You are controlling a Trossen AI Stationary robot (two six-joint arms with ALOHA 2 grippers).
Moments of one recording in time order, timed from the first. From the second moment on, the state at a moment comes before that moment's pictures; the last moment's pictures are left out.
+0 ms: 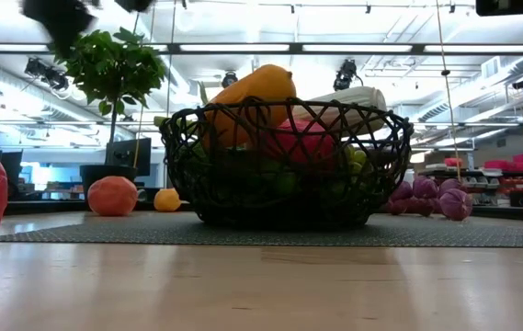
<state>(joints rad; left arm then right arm) -0.33 1.47 1.35 -1.13 0.10 -1.19 0.66 1.13 0.95 -0.43 0.50 1.32</state>
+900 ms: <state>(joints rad) -0.69 1.49 0.97 -0.91 0.36 -1.35 0.74 1.13 0.95 -0.42 0.50 1.30</state>
